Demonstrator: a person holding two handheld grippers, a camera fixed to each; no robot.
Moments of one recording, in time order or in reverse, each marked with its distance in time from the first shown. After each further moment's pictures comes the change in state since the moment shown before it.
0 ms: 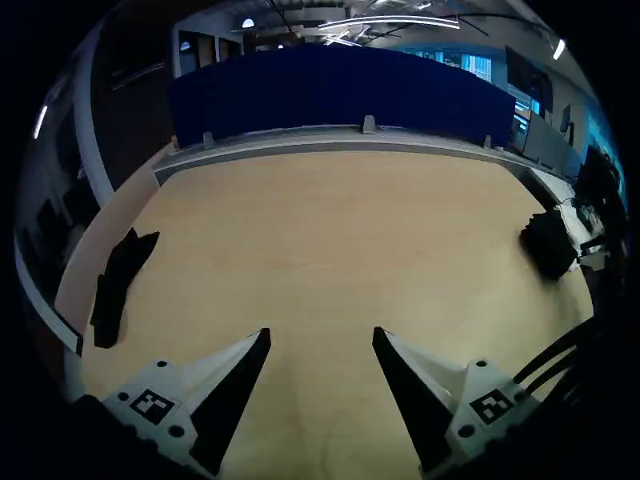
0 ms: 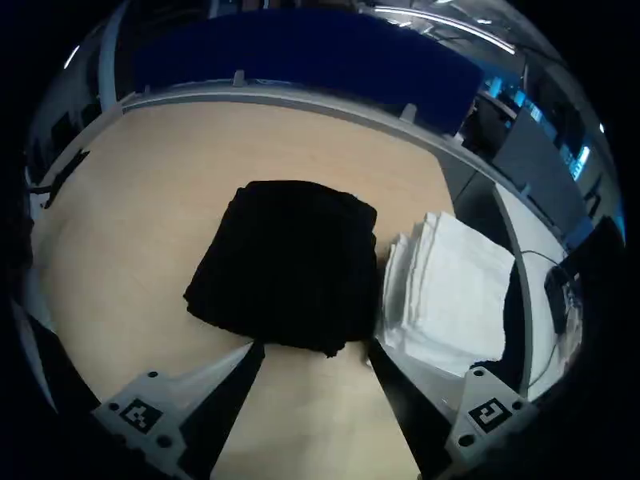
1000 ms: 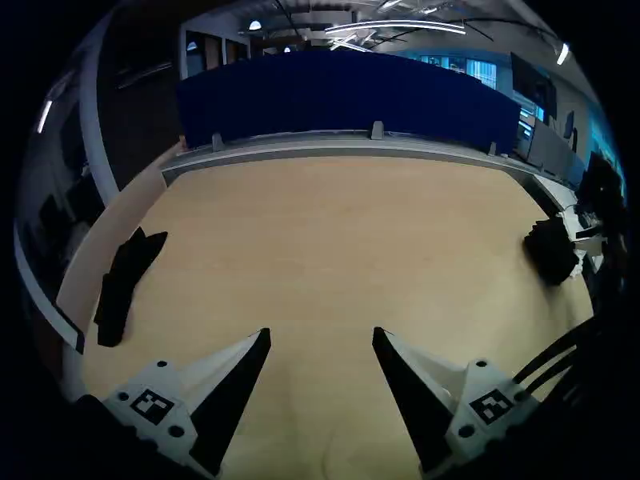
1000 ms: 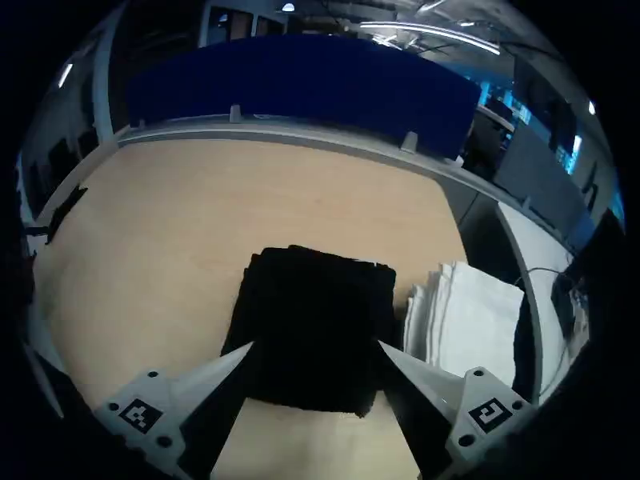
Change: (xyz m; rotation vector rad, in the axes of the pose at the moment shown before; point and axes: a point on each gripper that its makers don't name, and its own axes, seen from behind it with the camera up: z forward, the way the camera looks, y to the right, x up) left arm 0.003 -0.015 -0.005 0.018 0.014 -0.023; right arm 0.071 -0.028 0.020 0.015 0.110 0.056
